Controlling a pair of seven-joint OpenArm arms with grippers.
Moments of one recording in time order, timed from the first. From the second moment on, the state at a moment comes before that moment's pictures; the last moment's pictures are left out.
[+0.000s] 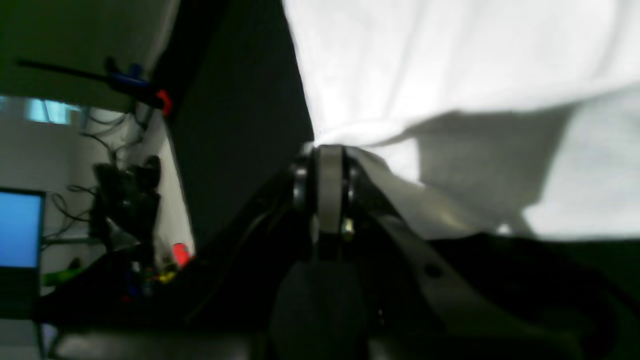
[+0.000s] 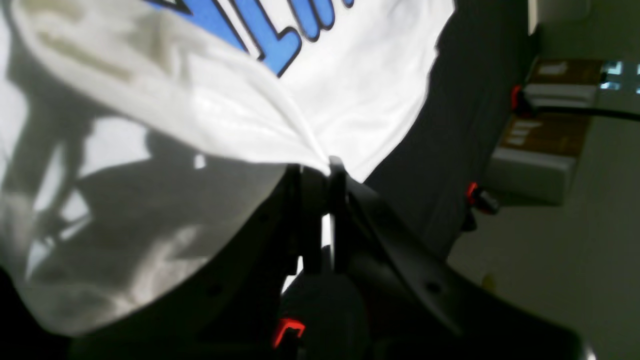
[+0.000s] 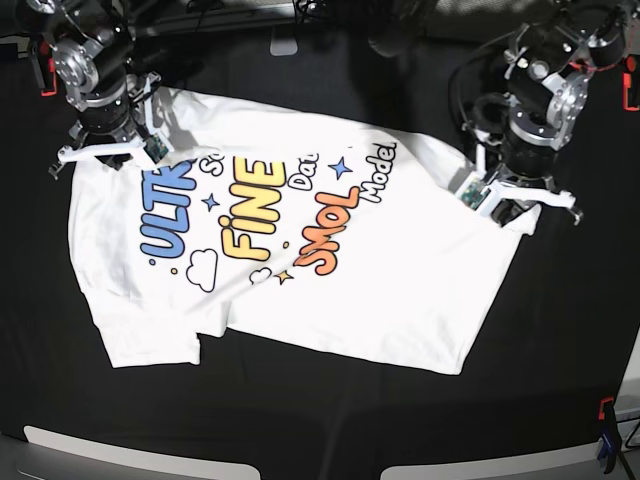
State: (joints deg) left arm 11.5 -34.1 29.6 113.0 19.5 7.3 43.5; right arm -27.2 45.4 -18.2 116.7 -19.1 -2.1 -53.8
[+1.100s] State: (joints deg) left arm 1.4 -30.1 26.9 96.8 13.5 8.6 41.0; right arm -27.1 44.7 -14.3 116.0 -18.2 -6.4 -47.7
